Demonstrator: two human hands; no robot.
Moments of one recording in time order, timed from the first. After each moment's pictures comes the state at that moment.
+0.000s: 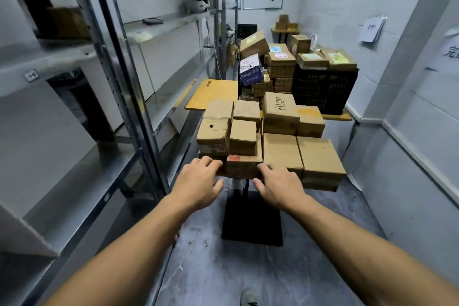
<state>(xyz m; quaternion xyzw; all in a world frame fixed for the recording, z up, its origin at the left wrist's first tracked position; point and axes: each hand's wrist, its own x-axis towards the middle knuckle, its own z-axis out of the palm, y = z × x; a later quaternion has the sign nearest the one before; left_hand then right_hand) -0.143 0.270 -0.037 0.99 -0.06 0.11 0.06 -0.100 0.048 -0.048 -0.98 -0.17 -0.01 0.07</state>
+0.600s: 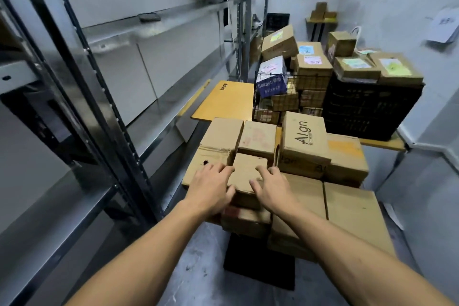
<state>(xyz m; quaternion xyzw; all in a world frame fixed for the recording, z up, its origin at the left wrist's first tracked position) 0.092 0.253 -0.058 0.99 0.00 0.08 0.06 0.159 0.079 -0.090 -0.96 -0.14 0.06 0.22</state>
